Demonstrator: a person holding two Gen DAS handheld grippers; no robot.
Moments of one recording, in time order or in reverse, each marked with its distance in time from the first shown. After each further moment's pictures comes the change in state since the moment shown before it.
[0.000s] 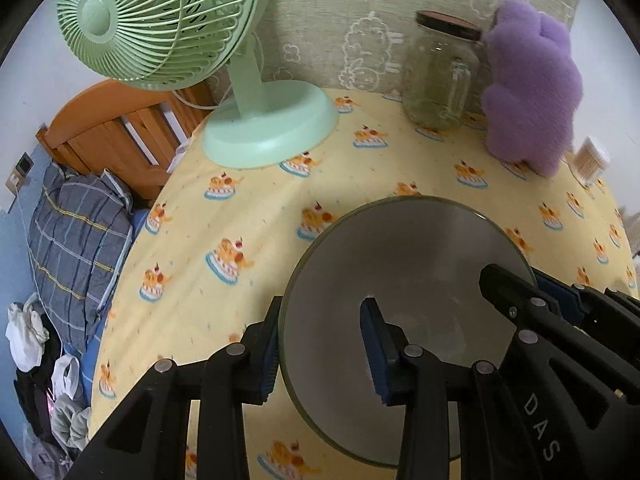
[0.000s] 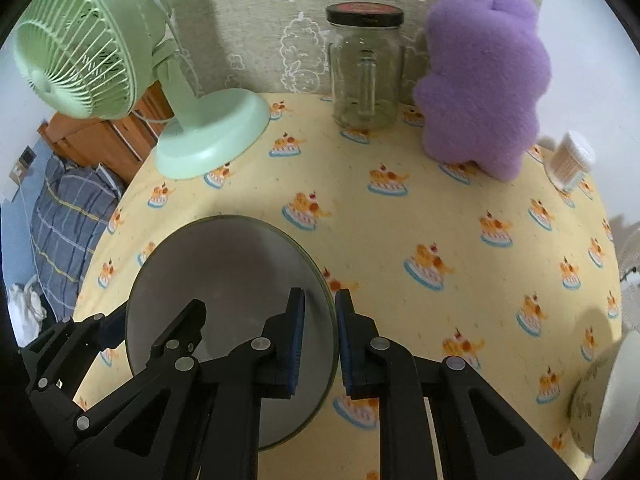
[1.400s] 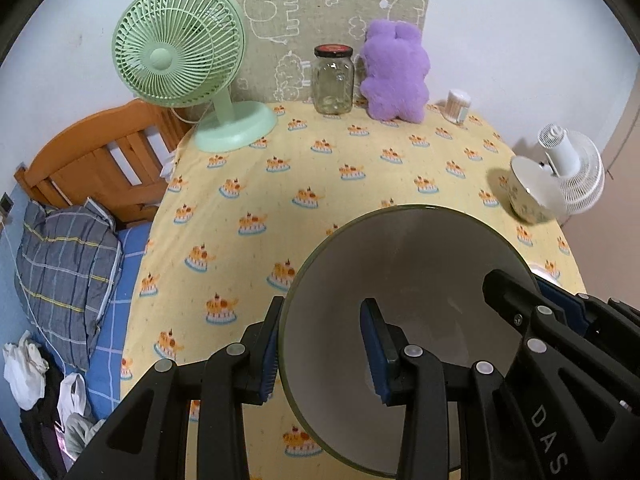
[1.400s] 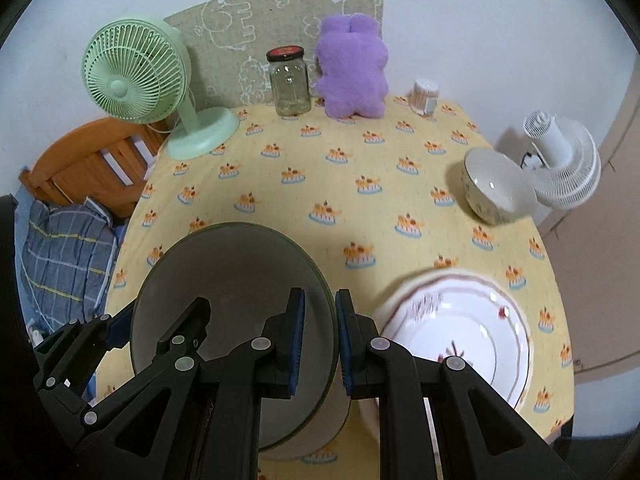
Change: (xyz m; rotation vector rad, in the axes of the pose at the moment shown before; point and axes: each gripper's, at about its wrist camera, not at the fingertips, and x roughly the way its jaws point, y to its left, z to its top) left arm -0.153 0.033 -0.139 0.213 -0.081 -0.187; right arm -0.180 0.048 -0.173 0.248 -0.094 -0.177
